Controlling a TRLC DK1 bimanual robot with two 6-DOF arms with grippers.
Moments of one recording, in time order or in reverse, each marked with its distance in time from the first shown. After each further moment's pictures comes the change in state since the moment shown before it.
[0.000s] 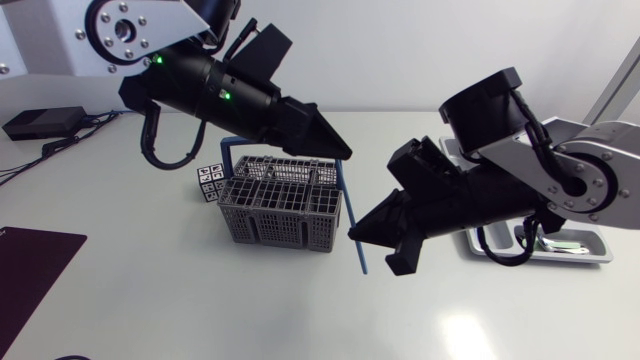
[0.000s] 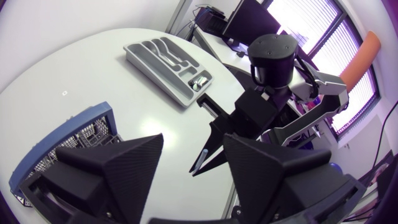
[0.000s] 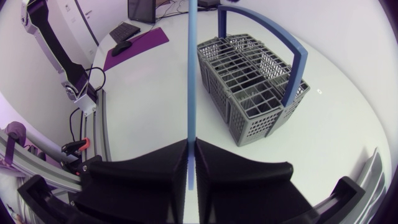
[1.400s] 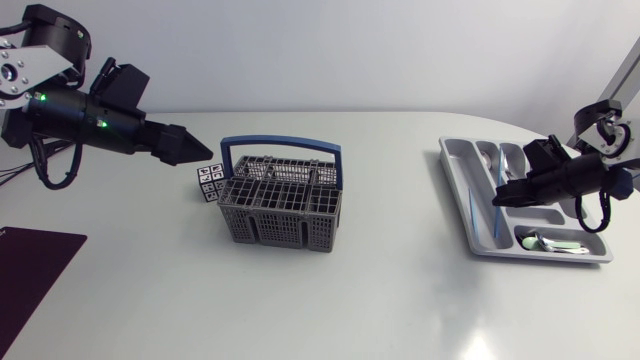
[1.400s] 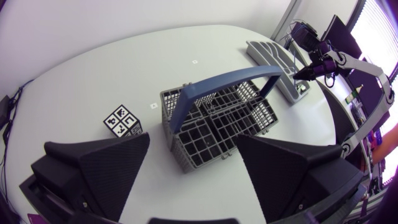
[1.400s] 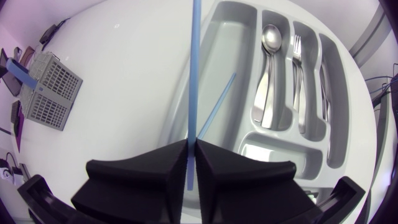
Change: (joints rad) left arm 0.504 -0.140 -0.247 0.001 -0.230 0.222; right arm -0.848 0.458 0.211 -0.016 0.167 -0.107
